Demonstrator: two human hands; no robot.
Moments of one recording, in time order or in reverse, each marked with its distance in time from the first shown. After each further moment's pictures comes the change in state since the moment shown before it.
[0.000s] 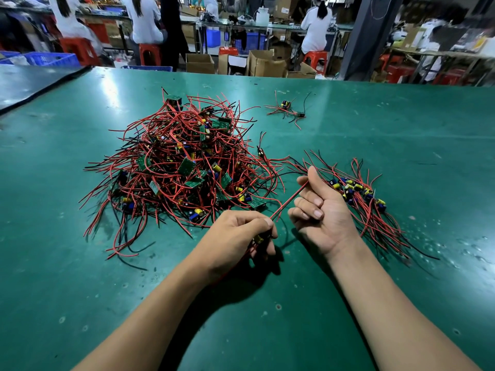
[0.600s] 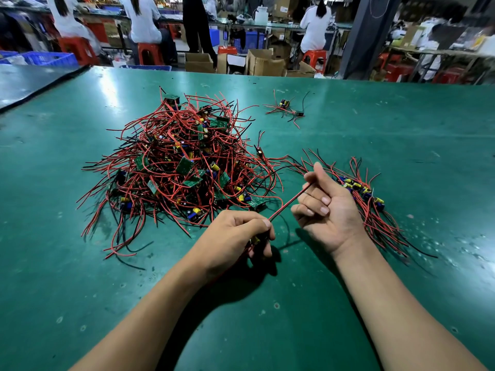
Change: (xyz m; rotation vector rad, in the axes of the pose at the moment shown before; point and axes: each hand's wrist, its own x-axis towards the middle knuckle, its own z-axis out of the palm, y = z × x) left_hand 0.000 0.000 -0.001 0.008 -0.020 -0.003; right_hand -0.002 -0.013 -0.004 0.060 -0.059 0.038
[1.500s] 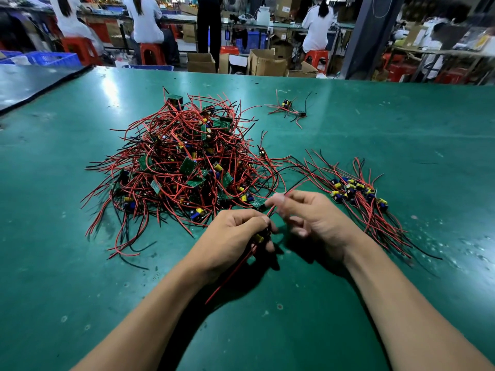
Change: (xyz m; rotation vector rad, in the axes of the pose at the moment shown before) left_hand 0.000 -0.008 -0.003 -0.066 0.049 -0.016; right_hand -0.005 0.016 -0.012 -0.795 -0.110 0.041
